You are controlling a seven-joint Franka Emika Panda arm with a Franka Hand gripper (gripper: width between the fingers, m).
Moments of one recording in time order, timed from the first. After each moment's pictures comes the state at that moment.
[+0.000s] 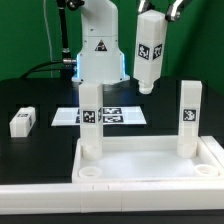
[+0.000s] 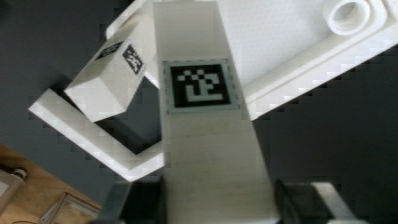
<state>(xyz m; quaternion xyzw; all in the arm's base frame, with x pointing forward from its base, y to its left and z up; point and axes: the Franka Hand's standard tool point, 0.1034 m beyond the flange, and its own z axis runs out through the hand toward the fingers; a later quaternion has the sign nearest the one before) 0.570 0.054 0.226 0.92 -0.35 0.15 0.08</state>
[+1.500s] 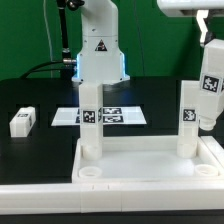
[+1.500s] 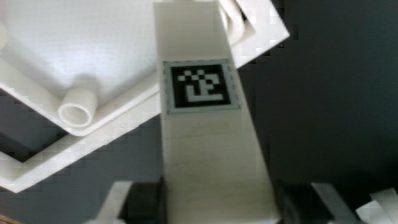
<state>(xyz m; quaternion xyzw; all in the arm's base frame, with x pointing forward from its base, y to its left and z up) 0.616 0.123 0.196 0.93 -0.32 0.20 0.06</state>
